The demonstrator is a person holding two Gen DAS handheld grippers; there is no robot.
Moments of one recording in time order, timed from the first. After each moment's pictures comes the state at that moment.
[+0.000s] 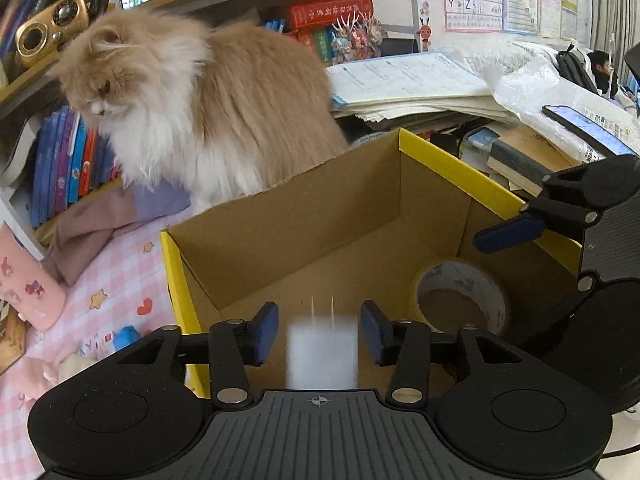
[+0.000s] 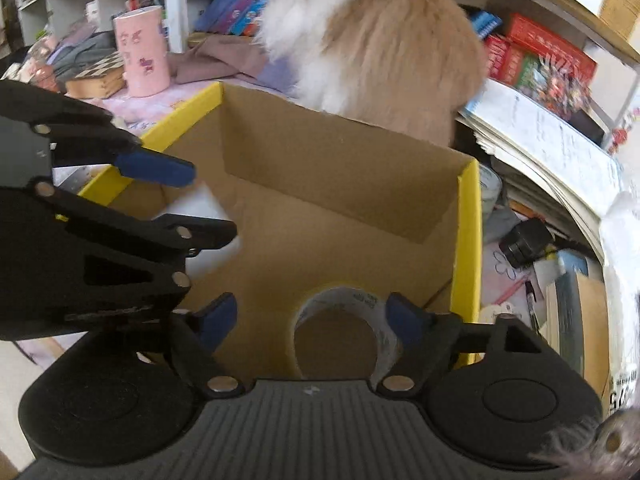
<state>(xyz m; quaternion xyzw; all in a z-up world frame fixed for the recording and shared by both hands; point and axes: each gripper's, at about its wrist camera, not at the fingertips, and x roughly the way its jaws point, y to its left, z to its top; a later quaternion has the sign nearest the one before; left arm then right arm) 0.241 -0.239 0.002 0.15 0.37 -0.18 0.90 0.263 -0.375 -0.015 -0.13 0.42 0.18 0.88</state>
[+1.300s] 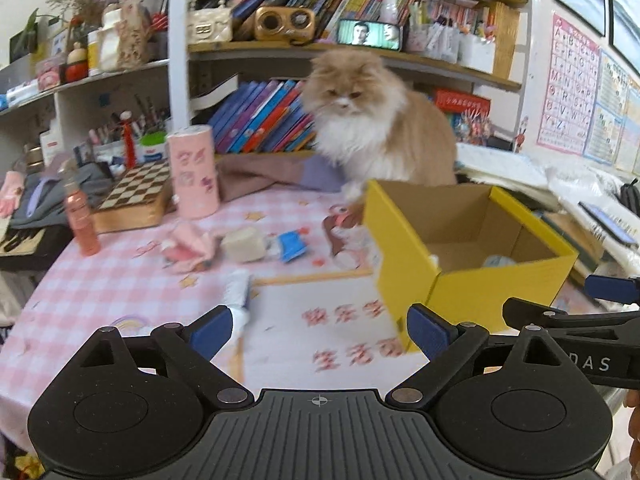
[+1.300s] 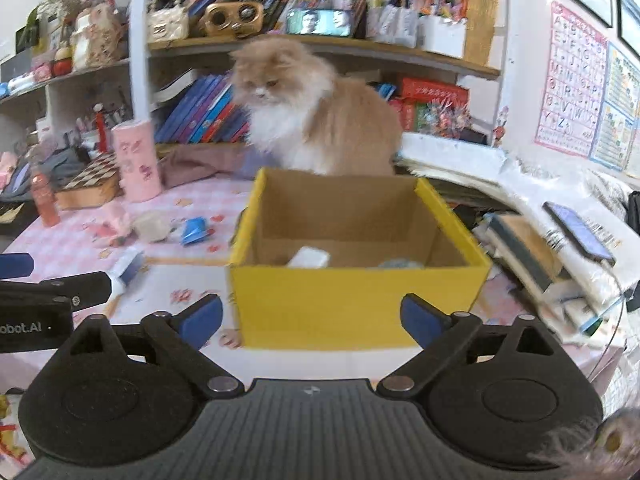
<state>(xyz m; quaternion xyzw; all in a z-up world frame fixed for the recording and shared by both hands) 0.055 -0.057 0.028 0.00 0.29 -0.05 0.95 0.063 -0.265 0.022 -0.03 0.28 0.03 0.96</state>
